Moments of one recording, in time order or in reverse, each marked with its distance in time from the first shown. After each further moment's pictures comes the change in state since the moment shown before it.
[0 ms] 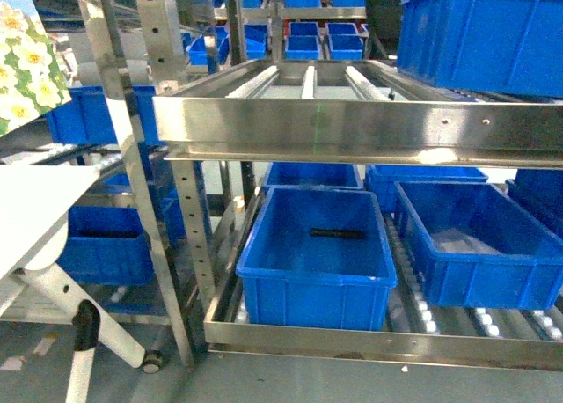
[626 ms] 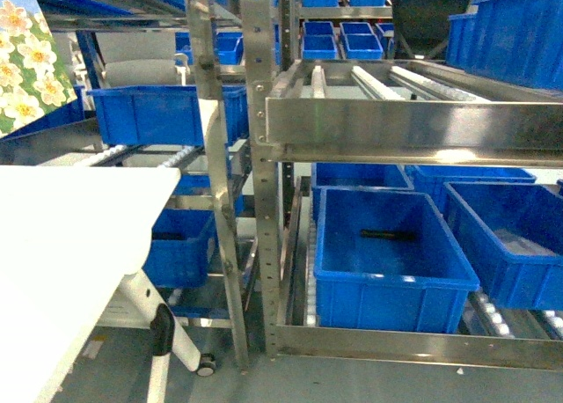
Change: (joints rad) left arm 0.000 0.000 0.000 0.000 0.000 0.000; right arm 0.000 0.000 0.000 0.002 0.000 0.000
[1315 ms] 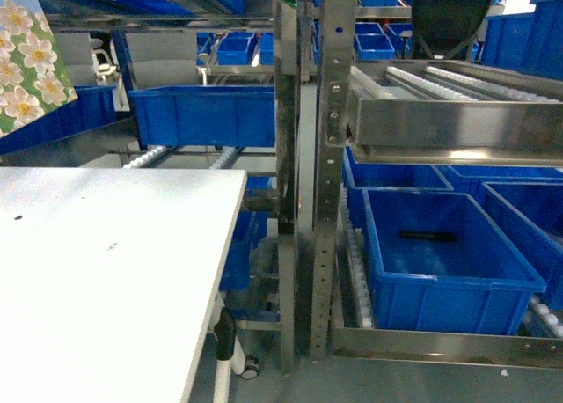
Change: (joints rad) left arm 0.000 0.000 0.000 0.002 0.001 0.000; right arm 0.000 0.000 0.000 -0.001 0.000 0.000
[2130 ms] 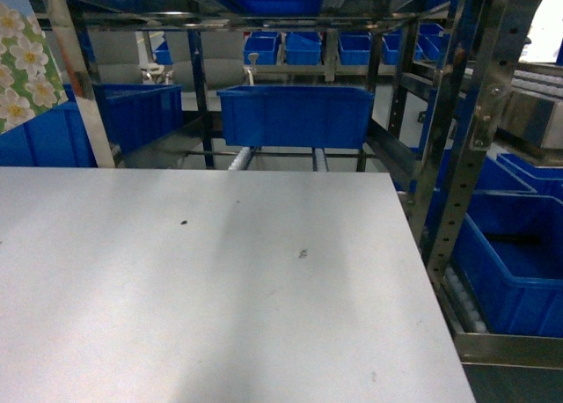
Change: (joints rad) left arm 0.000 0.000 0.000 -0.002 -0.001 0.000; right arm 0.000 0.000 0.000 0.000 0.000 0.000
